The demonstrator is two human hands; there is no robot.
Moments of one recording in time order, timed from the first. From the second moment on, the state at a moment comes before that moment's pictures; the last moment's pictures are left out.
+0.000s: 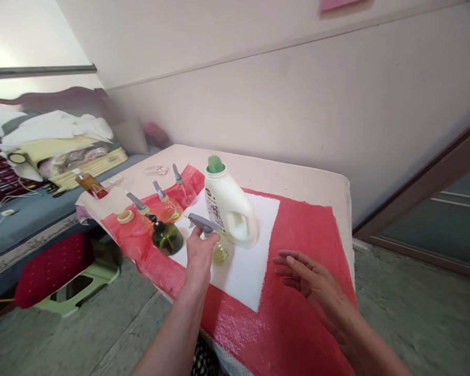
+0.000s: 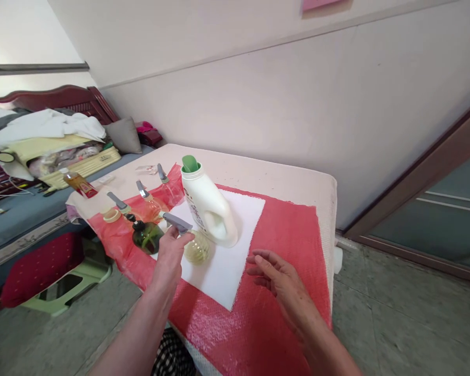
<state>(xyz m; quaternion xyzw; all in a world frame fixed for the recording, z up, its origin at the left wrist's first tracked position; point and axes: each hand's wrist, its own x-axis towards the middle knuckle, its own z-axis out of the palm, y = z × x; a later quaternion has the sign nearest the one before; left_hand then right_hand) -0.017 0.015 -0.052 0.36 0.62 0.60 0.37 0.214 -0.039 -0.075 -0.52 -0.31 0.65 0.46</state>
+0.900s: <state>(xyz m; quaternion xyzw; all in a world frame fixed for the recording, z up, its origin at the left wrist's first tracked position) -0.021 -0.115 -0.072 0.43 0.70 0.49 0.29 0.202 -0.187 -0.099 -0.51 -0.27 0.65 0.50</state>
